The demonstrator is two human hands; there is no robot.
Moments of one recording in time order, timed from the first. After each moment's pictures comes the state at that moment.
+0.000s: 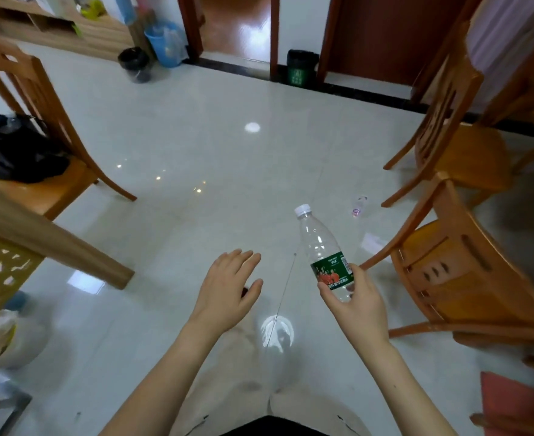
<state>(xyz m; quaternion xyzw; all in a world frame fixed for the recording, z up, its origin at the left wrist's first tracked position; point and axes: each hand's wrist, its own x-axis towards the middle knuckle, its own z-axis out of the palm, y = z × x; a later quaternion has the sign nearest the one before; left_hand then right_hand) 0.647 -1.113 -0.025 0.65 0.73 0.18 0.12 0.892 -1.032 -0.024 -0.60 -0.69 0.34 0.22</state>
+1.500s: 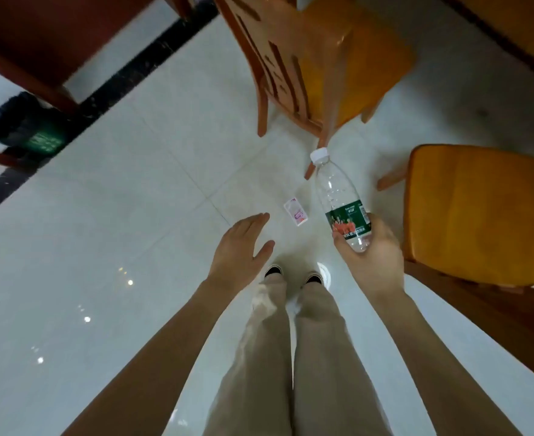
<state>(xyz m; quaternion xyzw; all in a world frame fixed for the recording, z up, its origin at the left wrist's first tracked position) 0.706 -0.223 -0.172 0.88 0.39 -0.03 0.28 0.900 -0.374 -0.177 -0.88 -0.28 0.23 0.31</state>
